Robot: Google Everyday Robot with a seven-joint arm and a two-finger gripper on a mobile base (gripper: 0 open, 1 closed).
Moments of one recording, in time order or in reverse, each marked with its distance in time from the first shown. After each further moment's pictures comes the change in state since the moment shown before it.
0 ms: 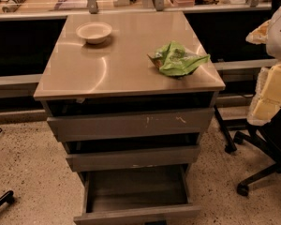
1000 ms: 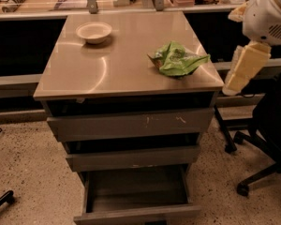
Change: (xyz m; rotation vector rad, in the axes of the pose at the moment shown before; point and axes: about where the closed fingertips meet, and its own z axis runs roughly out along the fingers) arm -0.031 -0.067 0.020 0.131 -0.094 -0.049
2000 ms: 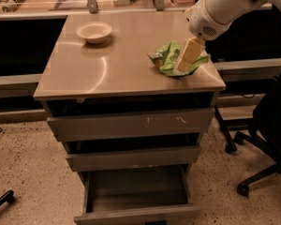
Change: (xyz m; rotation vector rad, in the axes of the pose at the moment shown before) arm -0.070 -0.087 0.118 0.031 -0.185 -0.016
